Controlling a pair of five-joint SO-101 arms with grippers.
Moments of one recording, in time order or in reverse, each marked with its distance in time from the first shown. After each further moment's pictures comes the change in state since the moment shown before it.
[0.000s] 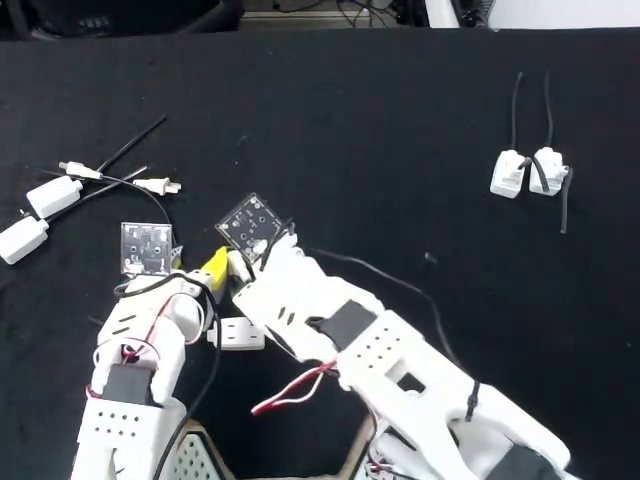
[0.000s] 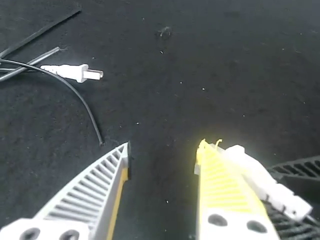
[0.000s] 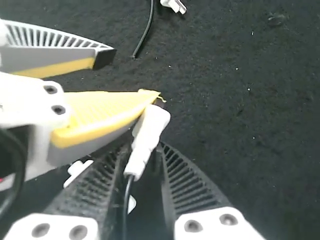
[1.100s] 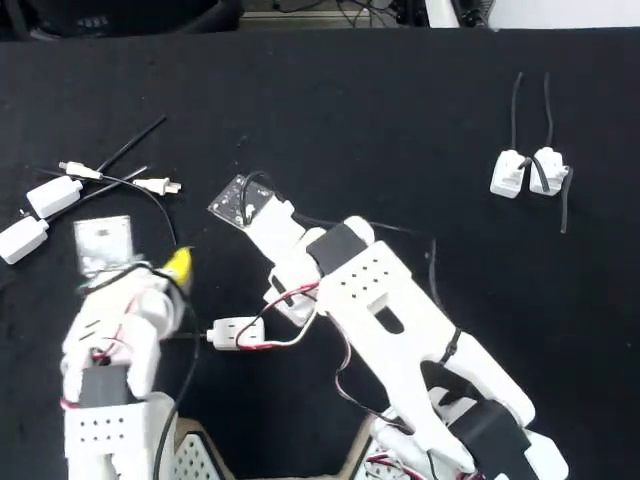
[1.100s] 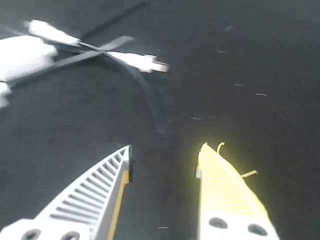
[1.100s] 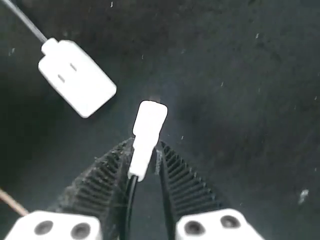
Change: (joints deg) left arm -16.0 -0.2 -9.2 15.0 -5.5; right arm 7.6 16.0 -31.2 49.7 13.3
